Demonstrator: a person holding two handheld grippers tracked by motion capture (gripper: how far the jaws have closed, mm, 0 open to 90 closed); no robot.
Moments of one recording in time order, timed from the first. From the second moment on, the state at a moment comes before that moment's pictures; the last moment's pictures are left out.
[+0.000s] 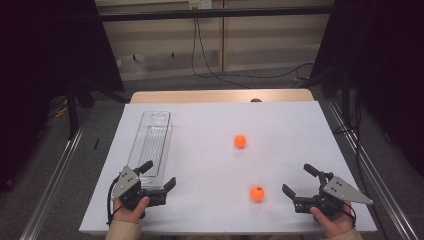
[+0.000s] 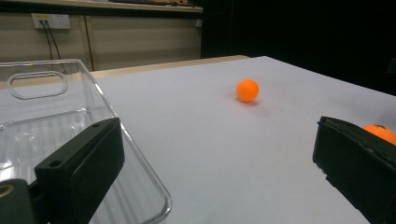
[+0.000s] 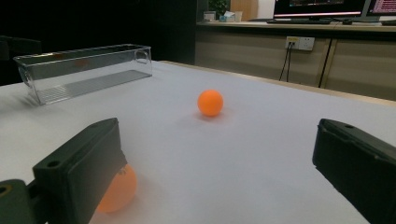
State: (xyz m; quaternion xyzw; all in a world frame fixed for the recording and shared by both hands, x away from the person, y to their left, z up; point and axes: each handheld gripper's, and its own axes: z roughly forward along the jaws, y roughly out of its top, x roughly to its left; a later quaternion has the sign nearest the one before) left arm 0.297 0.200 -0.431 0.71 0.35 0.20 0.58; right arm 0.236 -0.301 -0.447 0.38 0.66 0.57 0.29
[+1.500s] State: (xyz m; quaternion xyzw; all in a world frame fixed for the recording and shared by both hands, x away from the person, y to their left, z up) left arm 0.304 0.166 -0.428 0.72 0.31 0.17 0.59; right arm 0.236 -0.300 -0.446 0.38 0.67 0.57 0.29
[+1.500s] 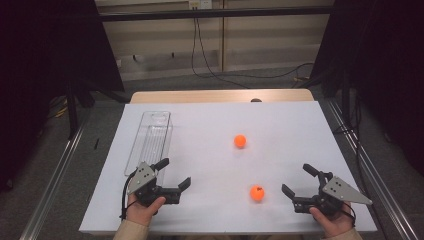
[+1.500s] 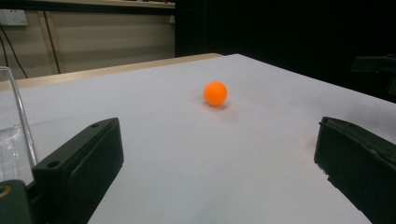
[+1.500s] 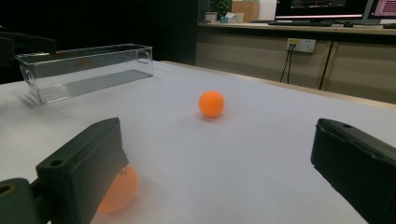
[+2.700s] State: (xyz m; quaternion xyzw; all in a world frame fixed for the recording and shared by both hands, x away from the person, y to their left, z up) left arm 0.308 0.137 -0.430 0.74 0.29 0.15 0.58; right arm 0.236 -0.300 -0.446 0.37 0.67 0.57 0.30
